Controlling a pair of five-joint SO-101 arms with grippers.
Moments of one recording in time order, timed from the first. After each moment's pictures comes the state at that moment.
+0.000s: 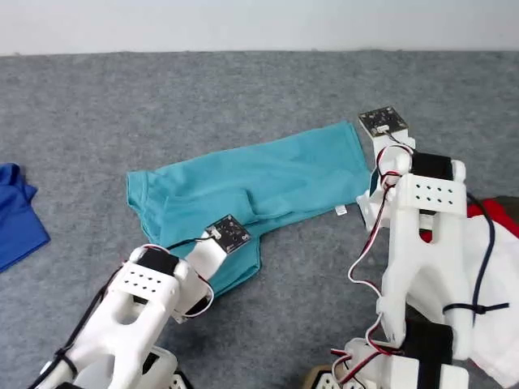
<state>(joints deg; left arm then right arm) 14.9 -32.9 68.3 67.6 -23.1 6.4 -10.2 17.6 80.4 24.5</state>
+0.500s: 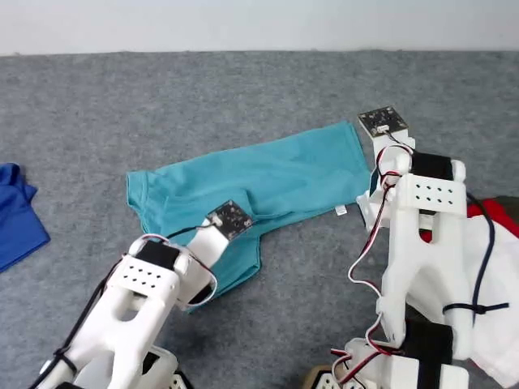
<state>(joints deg) 15.1 -32.9 62.0 67.4 -21.4 6.4 -10.2 17.6 80.4 24.5</state>
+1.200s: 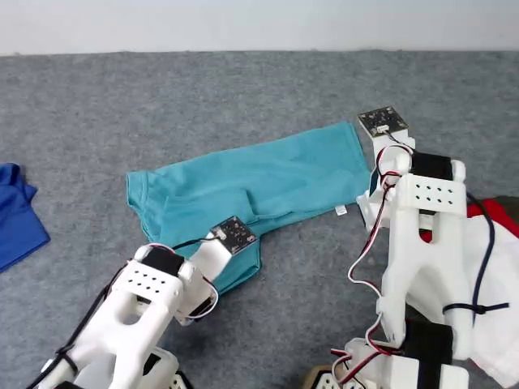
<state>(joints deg) 17.2 -32.9 67.0 70.2 -21.1 6.3 -10.2 17.6 80.4 24.5</state>
